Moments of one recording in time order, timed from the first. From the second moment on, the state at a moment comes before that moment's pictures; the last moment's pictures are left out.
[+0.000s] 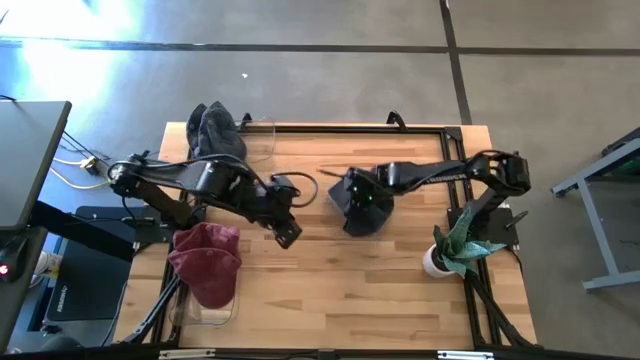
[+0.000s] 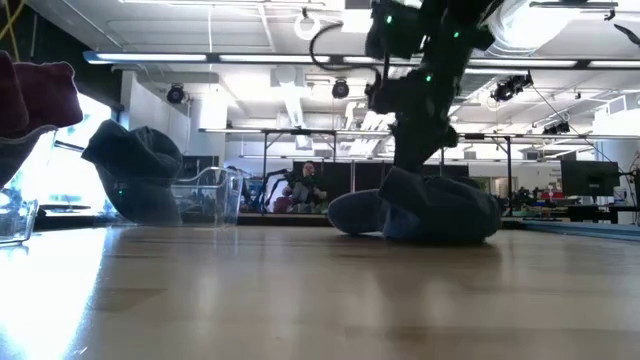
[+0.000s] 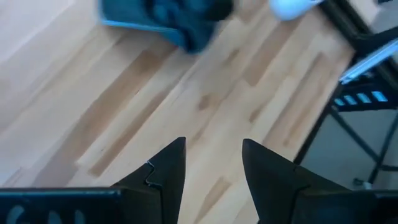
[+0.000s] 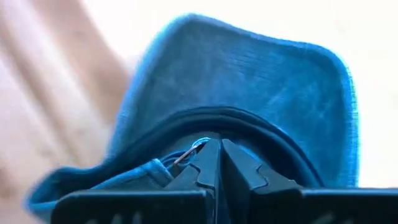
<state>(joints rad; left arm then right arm) -0.25 1.55 1.80 -1.23 -0.16 -0.95 -0.13 1.65 1.10 -0.60 0.13 0.46</state>
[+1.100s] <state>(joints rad) -0.33 1.60 1.80 -1.22 -0.26 -1.10 -0.43 1.49 1.00 -0.98 -0.10 -0.31</state>
